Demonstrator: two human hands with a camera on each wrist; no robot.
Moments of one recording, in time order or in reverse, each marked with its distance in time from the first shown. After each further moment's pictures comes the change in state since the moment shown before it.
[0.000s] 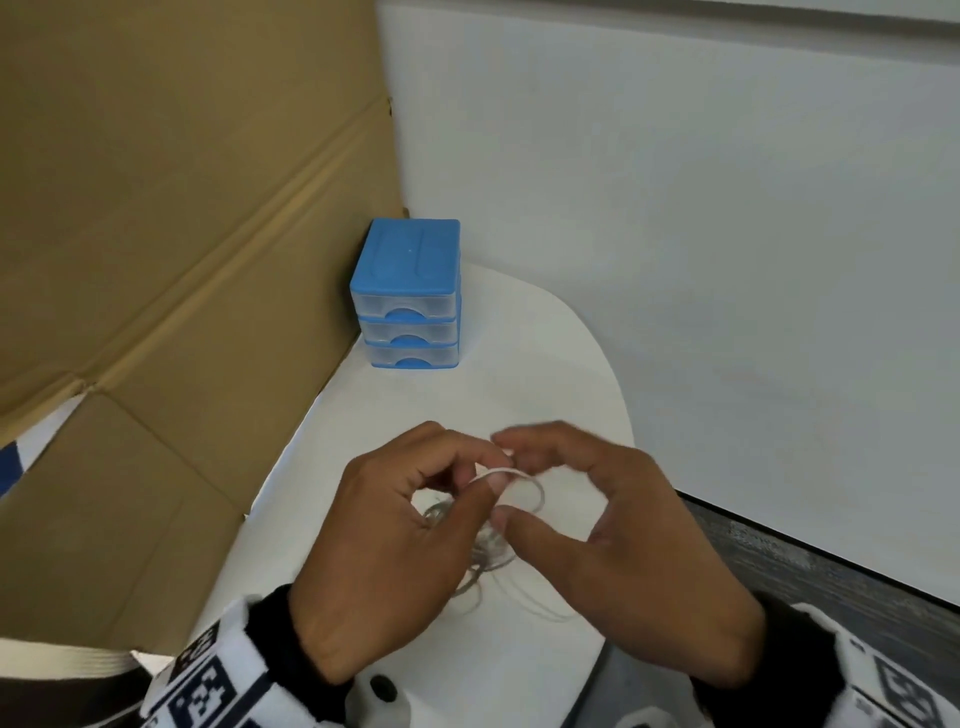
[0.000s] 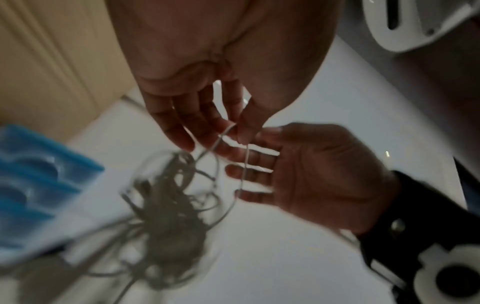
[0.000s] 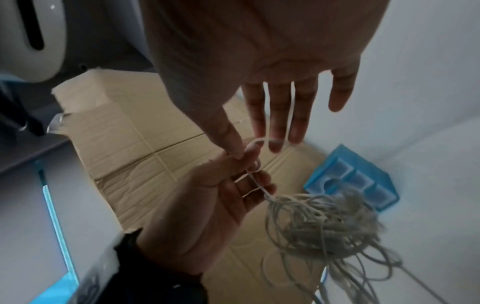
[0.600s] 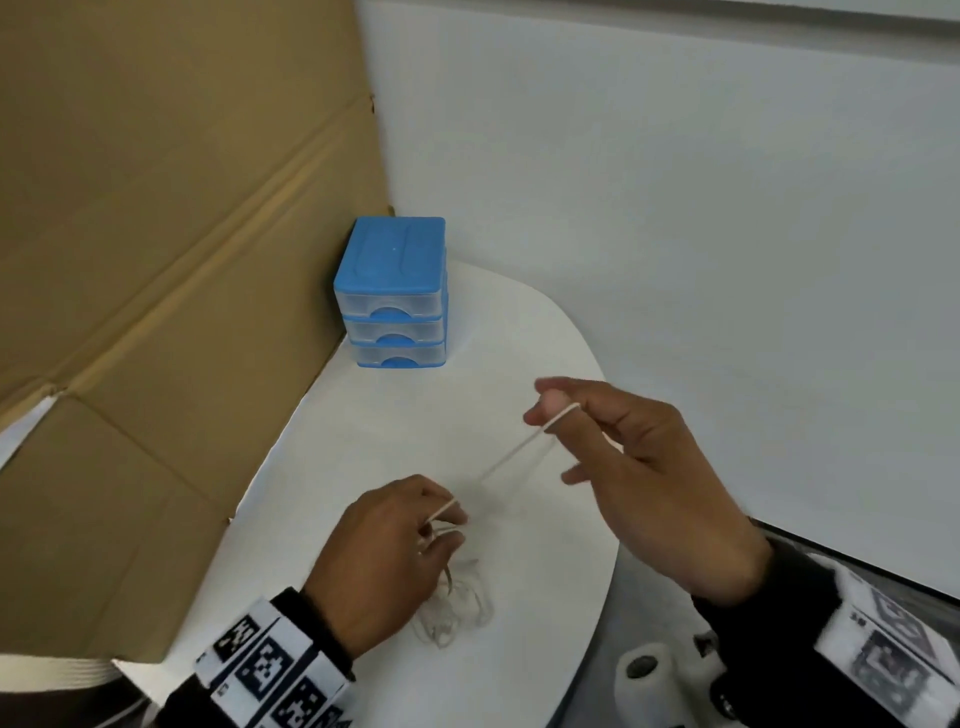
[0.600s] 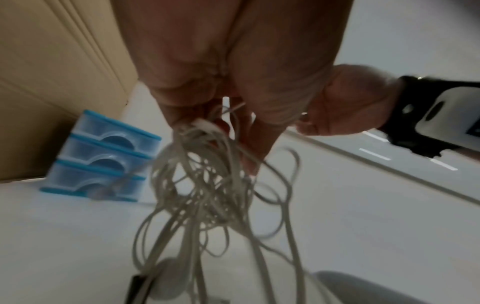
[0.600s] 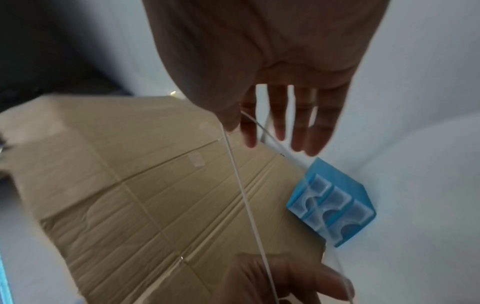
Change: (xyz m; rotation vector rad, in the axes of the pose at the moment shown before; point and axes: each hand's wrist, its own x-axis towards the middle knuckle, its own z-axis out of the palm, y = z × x) left_hand -0.009 -0.067 0.017 0.403 -0.247 -0.106; right_hand 0.024 0.010 -0.022 0.231 0.161 0.164
